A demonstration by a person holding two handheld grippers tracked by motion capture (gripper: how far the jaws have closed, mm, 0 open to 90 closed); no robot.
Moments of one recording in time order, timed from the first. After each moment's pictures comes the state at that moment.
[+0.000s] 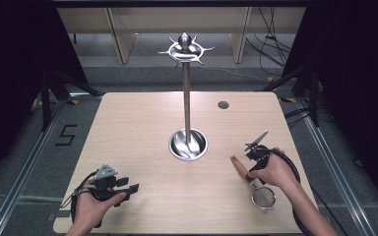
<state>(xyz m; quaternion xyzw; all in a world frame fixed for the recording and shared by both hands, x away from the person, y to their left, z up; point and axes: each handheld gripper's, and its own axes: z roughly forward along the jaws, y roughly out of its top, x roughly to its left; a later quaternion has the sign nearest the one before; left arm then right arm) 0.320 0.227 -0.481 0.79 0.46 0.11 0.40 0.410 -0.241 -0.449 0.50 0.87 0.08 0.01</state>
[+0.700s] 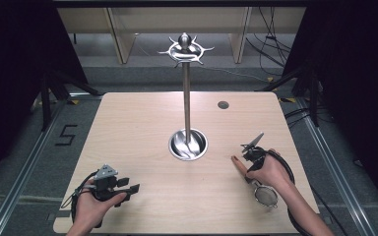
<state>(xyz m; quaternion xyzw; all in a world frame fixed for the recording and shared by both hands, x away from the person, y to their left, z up) 0.319 0.227 -0.480 0.79 0.46 0.11 0.39 0.417 -0.236 -0.467 0.51 0.86 0.06 0.00</state>
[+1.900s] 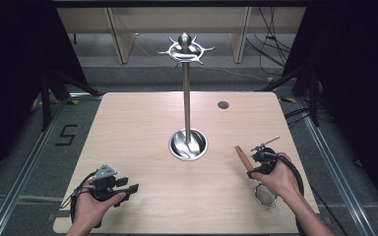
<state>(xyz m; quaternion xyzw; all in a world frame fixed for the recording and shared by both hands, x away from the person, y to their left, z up) 0.319 0.229 -0.480 0.79 0.46 0.11 0.40 0.390 -0.251 -0.446 0.52 0.83 0.17 0.07</state>
